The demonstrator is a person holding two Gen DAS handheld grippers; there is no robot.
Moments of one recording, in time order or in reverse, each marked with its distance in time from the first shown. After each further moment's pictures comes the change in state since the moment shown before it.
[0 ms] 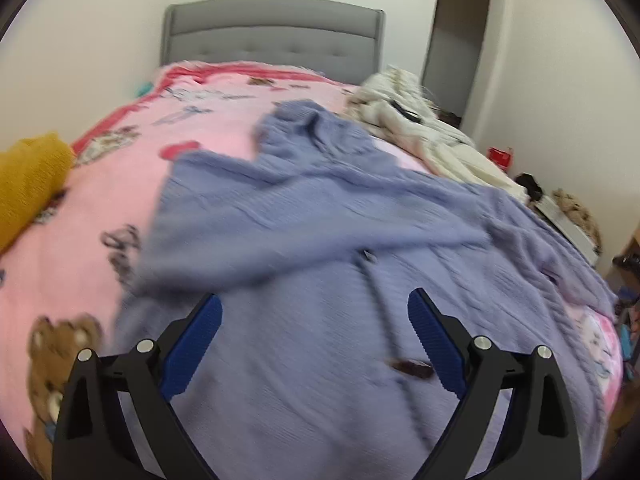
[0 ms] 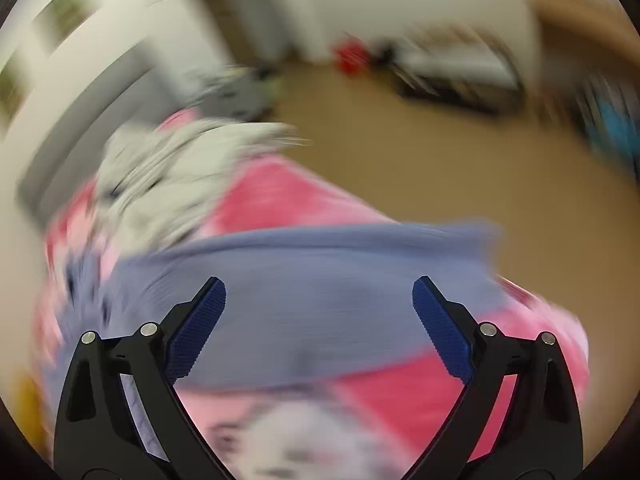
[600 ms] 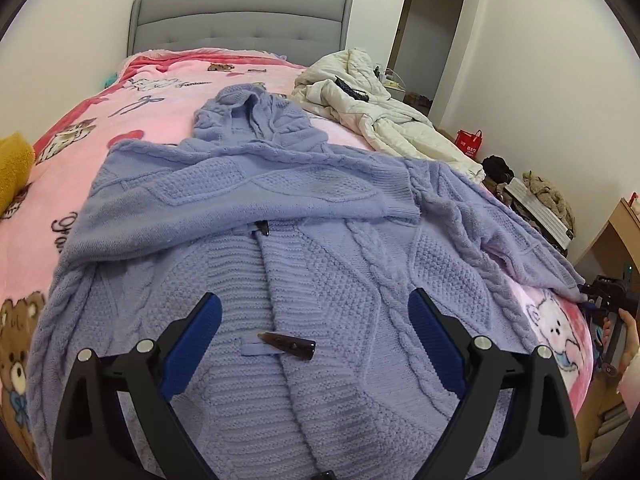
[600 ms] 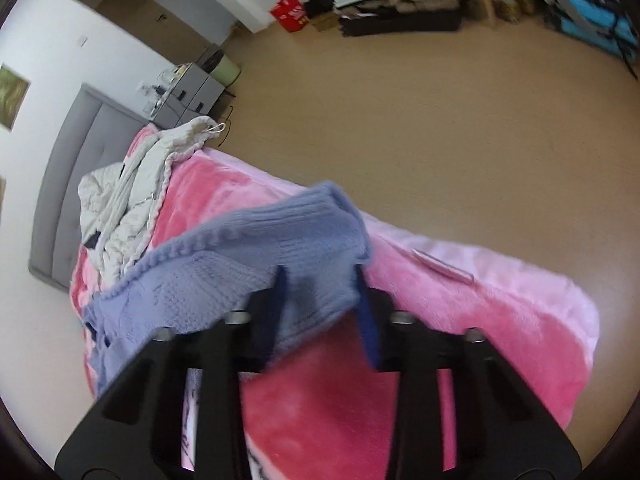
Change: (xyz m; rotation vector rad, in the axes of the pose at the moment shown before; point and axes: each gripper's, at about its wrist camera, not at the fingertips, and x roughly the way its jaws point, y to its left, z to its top) left arm -0.001 -0.068 -0.008 0.017 0.049 -0.094; right arm 0.038 -0.079 0.006 0.177 0.139 0.061
